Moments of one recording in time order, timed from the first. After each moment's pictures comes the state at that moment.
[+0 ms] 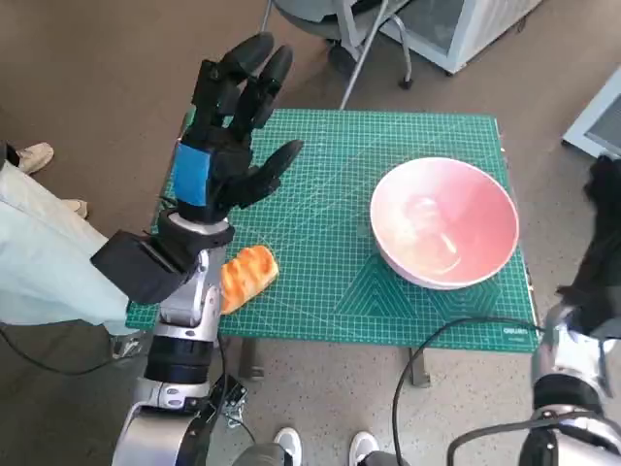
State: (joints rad) left arm -0.68 0.09 0.10 0.37 -0.19 -0.49 -0.30; right arm -0.69 -0.34 -0.39 1.26 0.14 -0.87 -0.01
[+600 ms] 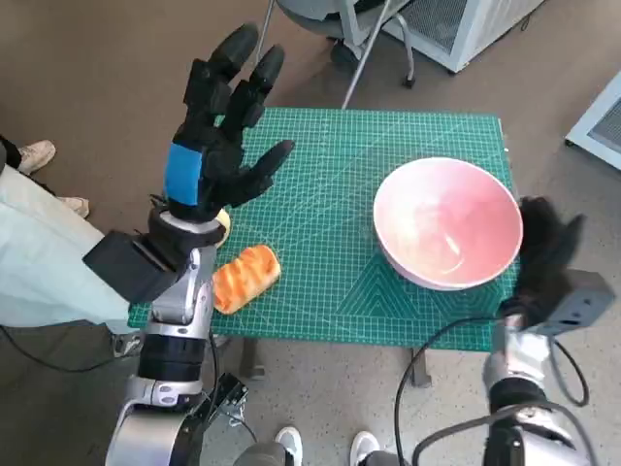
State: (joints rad) left arm -0.68 0.12 0.11 0.37 -0.19 -0.49 -0.31; right arm -0.72 -0.19 -0.42 1.31 0.16 -0.65 0.00
